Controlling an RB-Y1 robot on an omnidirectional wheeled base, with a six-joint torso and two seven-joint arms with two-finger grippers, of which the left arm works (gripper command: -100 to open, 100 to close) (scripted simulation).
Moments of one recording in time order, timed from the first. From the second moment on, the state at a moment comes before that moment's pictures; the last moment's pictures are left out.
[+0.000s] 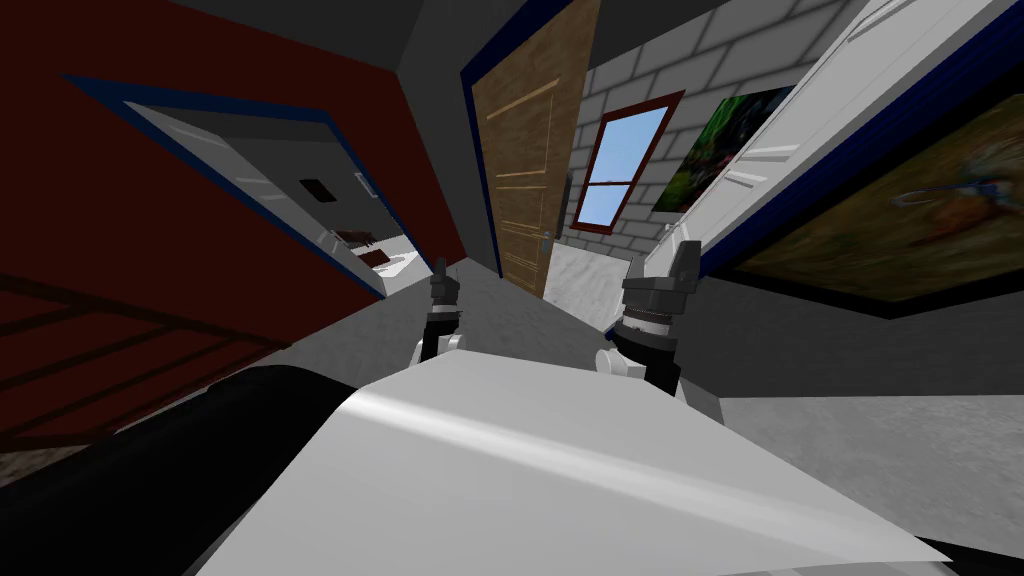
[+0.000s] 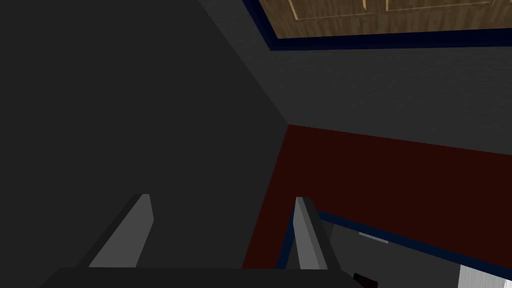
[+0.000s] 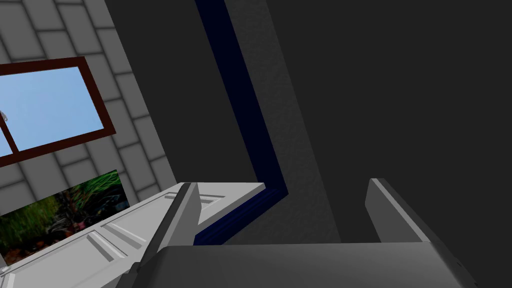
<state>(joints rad) 0.48 0.00 0.04 -2.24 0.00 -0.35 -0.06</state>
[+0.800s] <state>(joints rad) 0.40 0.04 0.01 -2.10 0.03 -0.36 -0.08</state>
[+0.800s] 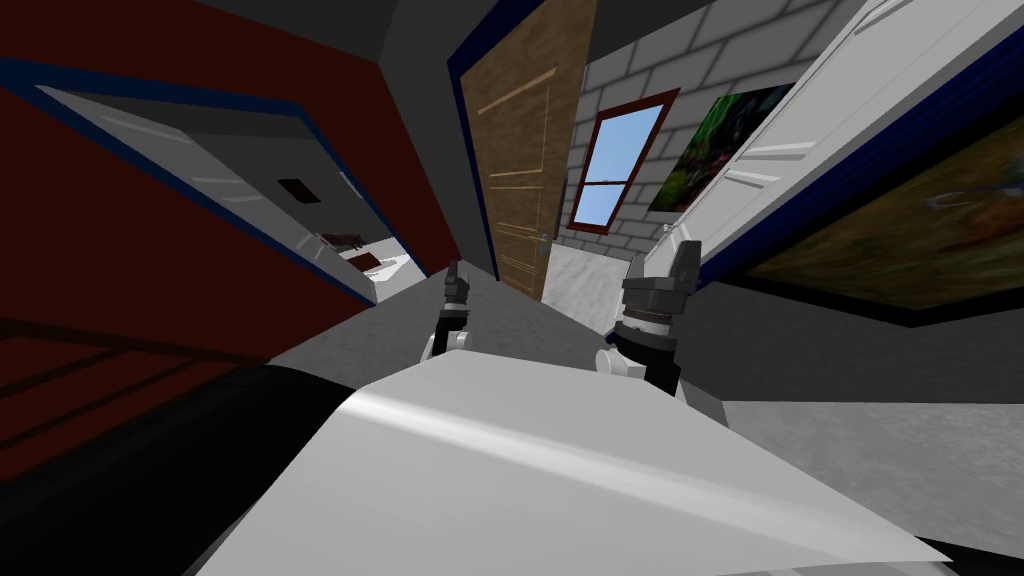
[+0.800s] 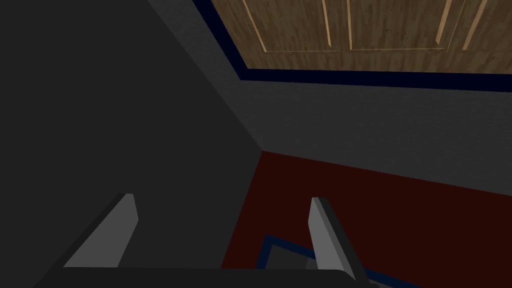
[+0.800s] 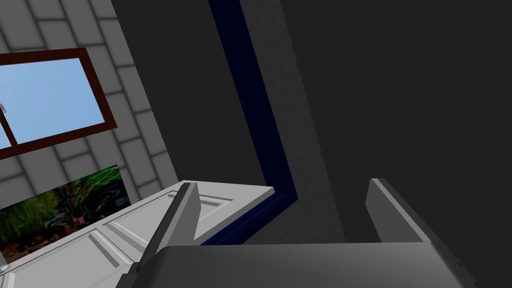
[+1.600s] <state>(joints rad) 0.31 0.06 -0.02 -1.95 0.07 -0.37 -0.10</state>
